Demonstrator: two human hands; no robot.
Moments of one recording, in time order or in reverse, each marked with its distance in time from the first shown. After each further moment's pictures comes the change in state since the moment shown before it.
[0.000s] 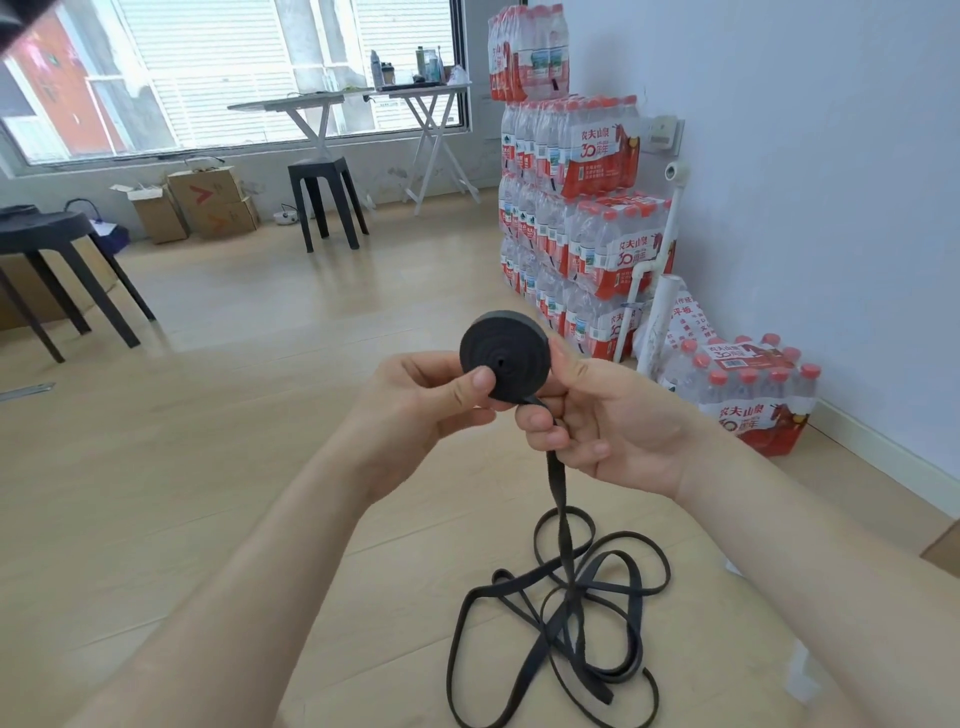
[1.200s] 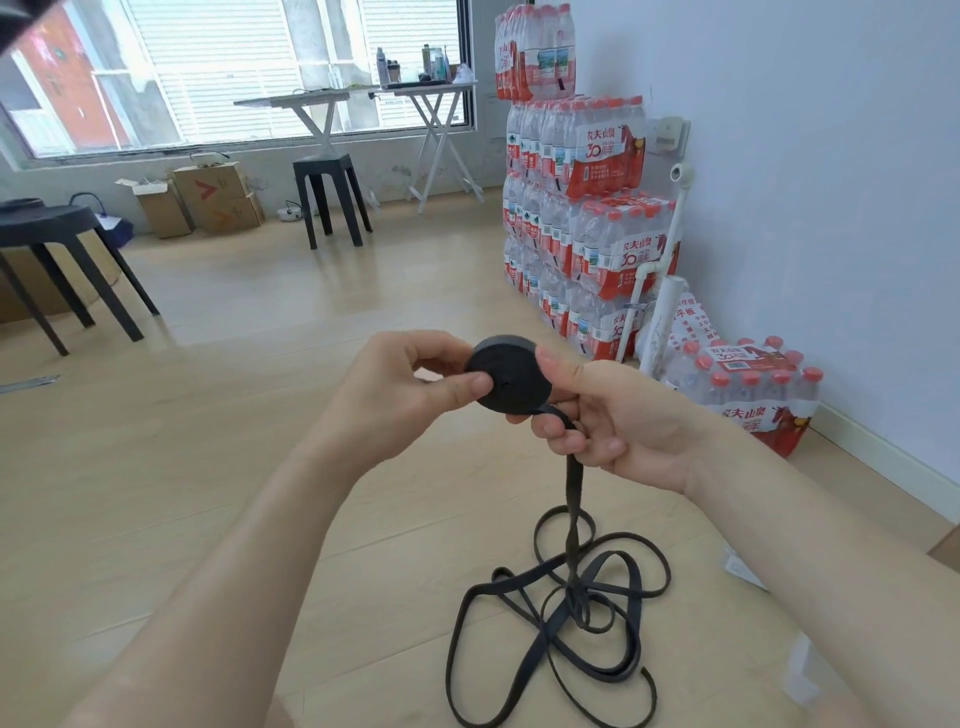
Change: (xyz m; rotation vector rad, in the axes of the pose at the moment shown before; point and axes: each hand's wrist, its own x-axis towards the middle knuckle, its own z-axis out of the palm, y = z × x) left_hand -0.004 0.017 -0.008 0.563 0.118 0.168; right_hand -0.002 -0.002 -0.001 -0.166 0.113 0.075
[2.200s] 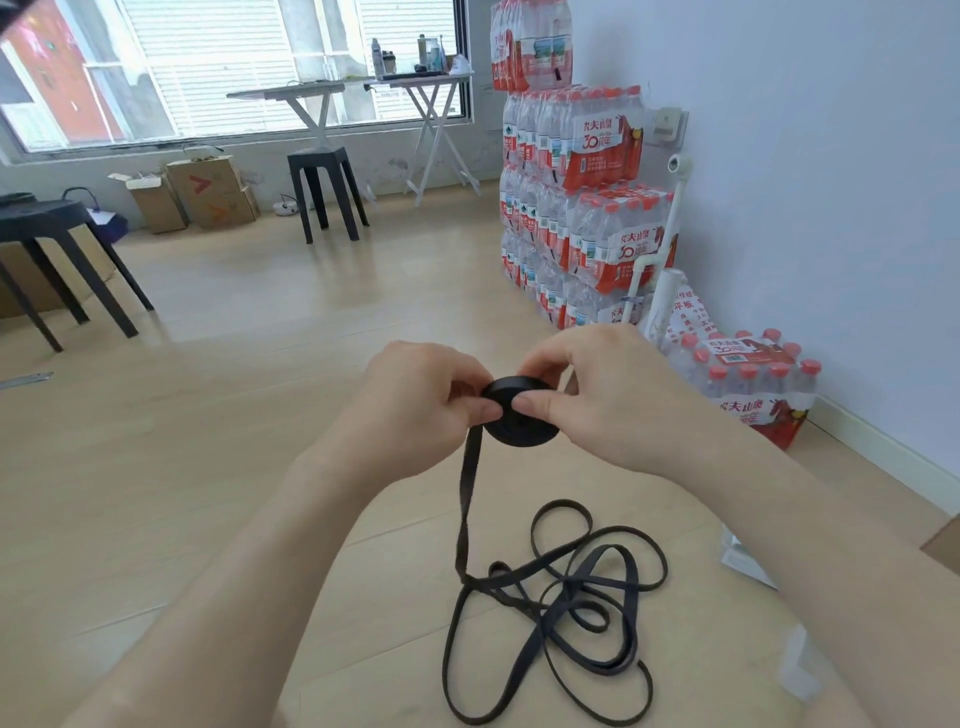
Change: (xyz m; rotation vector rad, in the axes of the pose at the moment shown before) left_hand 0.000 0.006 0.019 0.498 -0.029 0.079; right_hand -0.009 -0.012 0.016 -1.282 0.503 -0.439
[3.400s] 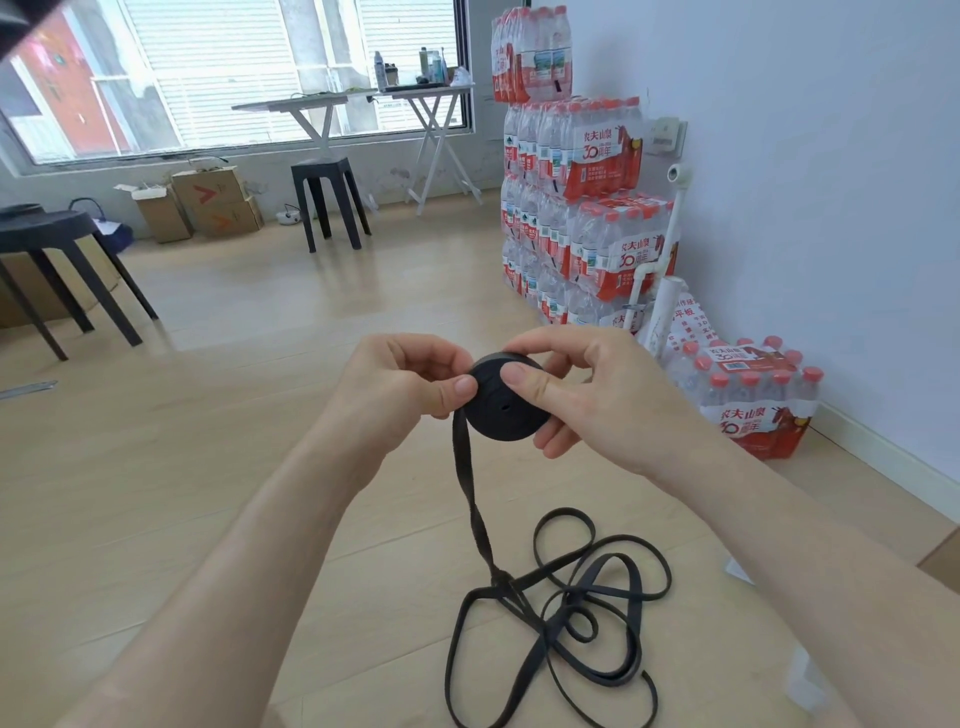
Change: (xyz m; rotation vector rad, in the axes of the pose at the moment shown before) left_hand 0.003 -0.011 -0.011 -0.808 0.015 -0.259; right_hand -0.002 -0.007 0.005 0.621 0.042 0.120
